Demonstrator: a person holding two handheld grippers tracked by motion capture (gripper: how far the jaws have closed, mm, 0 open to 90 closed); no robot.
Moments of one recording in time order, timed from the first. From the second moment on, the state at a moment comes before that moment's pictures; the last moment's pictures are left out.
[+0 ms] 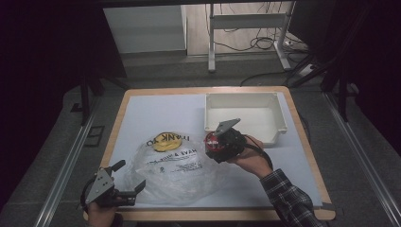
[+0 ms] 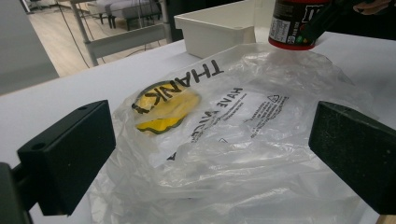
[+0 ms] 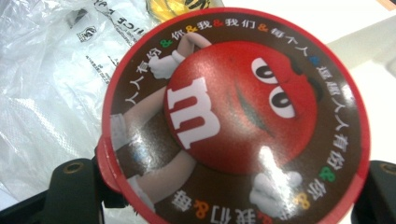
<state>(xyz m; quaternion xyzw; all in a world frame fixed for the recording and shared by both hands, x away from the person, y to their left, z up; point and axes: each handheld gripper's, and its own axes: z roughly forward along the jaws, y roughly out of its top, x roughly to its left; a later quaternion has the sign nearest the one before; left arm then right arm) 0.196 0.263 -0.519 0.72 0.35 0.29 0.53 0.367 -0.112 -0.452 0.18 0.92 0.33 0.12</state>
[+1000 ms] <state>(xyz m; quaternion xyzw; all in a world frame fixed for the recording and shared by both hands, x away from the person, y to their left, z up) 0.195 0.263 -0.519 0.72 0.35 0.29 0.53 0.383 -0.142 -0.447 0.20 0.91 0.34 0.13</state>
